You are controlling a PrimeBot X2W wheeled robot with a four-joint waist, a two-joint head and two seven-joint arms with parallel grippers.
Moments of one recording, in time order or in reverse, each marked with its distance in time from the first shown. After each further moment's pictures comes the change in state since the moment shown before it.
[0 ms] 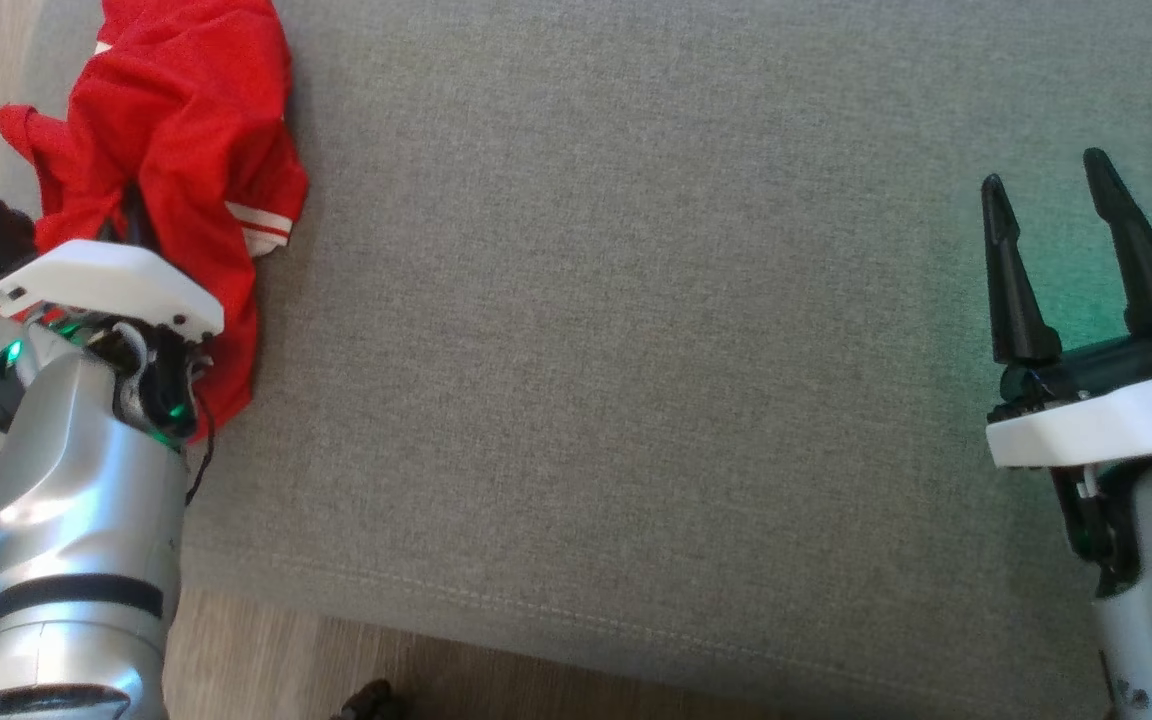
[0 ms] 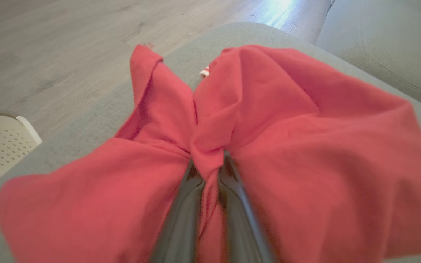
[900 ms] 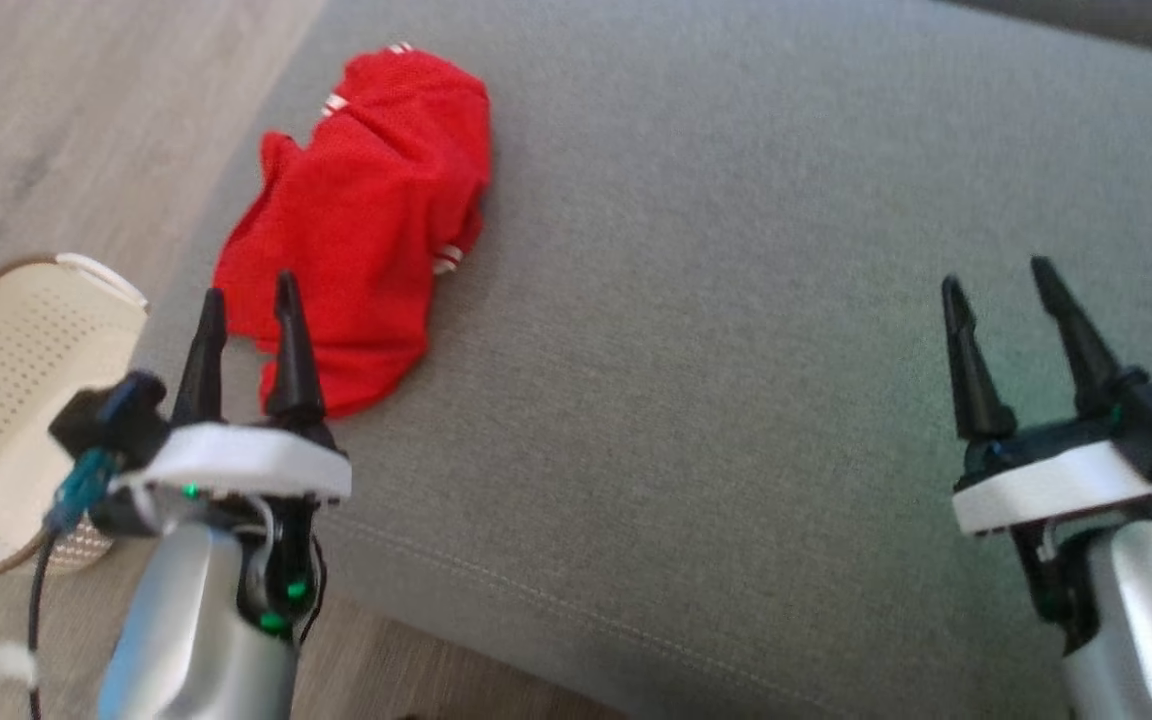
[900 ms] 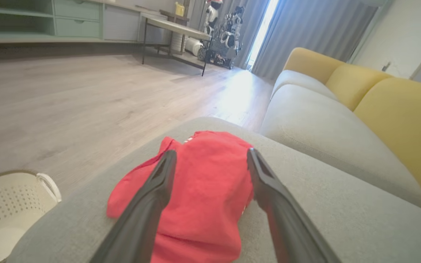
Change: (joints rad) left arm 0.527 -0.105 -0.094 -0.732 0.096 0.034 -0.082; right arm 0.082 0.046 0.011 0.138 0.008 0.000 -0.046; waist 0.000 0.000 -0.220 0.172
